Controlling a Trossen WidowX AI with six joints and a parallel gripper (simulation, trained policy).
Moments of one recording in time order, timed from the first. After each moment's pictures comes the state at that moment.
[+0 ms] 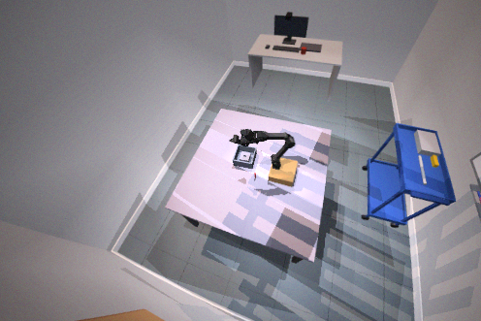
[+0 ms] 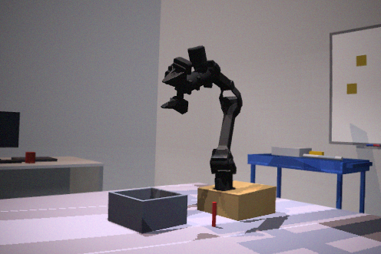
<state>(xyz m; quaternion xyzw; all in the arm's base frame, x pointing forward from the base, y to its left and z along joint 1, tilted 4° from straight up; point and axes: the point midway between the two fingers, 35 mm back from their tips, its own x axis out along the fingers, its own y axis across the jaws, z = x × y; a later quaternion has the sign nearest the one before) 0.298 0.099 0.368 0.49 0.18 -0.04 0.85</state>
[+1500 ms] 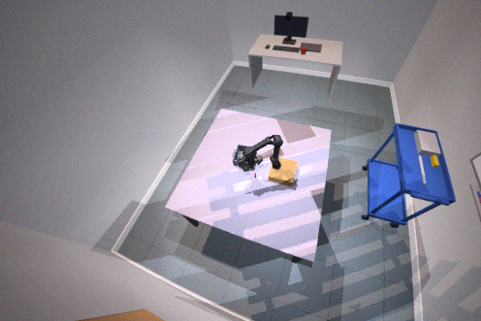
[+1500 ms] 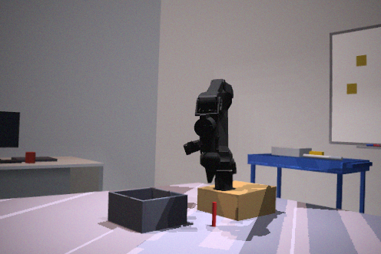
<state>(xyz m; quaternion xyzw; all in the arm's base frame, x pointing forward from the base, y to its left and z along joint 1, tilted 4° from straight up) 0.173 0.126 0.111 0.19 0.66 -0.27 0.67</state>
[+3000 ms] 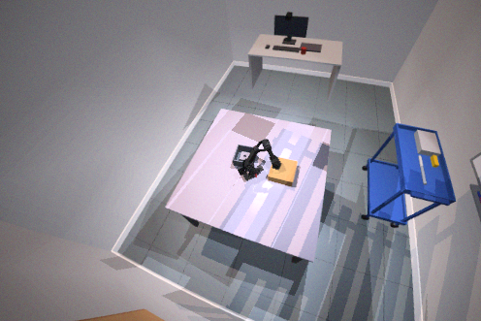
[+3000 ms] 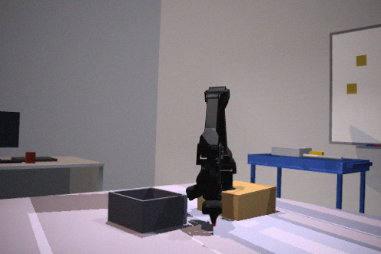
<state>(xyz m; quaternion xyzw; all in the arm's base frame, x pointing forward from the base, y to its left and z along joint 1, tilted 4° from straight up) 0.165 0.130 -0.032 0.17 0.68 -0.32 0.63</state>
